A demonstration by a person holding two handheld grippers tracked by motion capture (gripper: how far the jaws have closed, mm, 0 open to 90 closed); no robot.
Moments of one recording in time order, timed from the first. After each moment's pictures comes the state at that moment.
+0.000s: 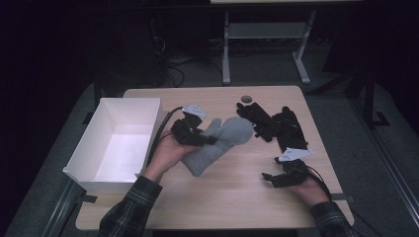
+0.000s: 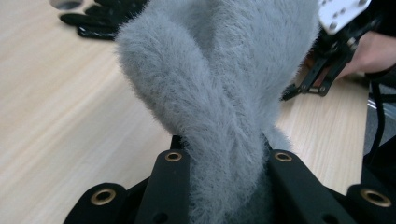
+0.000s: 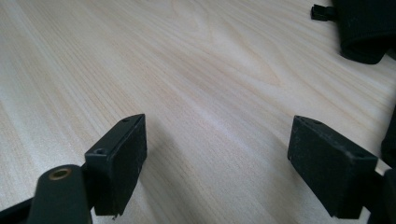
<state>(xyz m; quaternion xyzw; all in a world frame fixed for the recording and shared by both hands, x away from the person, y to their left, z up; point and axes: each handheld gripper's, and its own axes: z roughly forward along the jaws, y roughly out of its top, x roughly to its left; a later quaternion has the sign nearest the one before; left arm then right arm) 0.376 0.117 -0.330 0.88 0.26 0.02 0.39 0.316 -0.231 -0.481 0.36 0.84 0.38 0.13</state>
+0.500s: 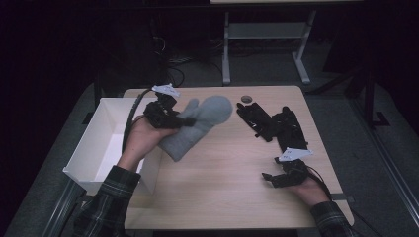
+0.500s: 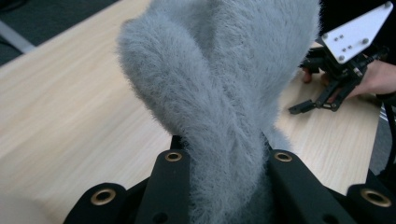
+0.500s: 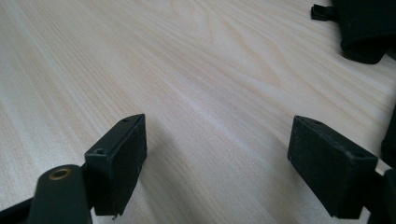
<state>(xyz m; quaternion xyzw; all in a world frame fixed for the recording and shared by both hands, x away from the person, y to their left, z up) 0.379 0.173 -0.273 0.86 0.30 0.07 0.40 0.316 -0.231 -0.481 0.36 0.84 0.38 0.13</state>
